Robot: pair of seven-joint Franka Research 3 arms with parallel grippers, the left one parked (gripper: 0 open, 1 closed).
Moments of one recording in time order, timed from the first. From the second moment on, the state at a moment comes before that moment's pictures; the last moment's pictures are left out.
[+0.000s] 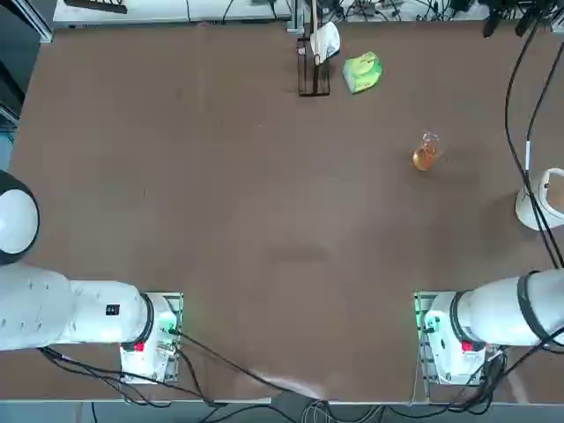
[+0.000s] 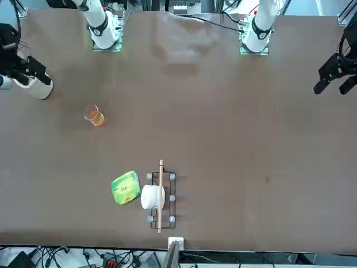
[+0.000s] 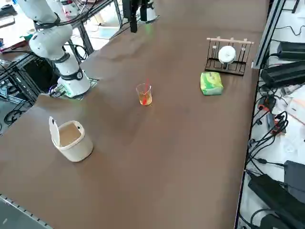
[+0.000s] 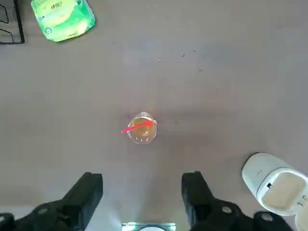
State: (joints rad) arm 0.11 -0.04 -0.13 -1.63 0.00 1.51 -0.01
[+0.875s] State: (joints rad) arm 0.11 -0.02 -0.13 -1.62 0.00 1.51 -0.01
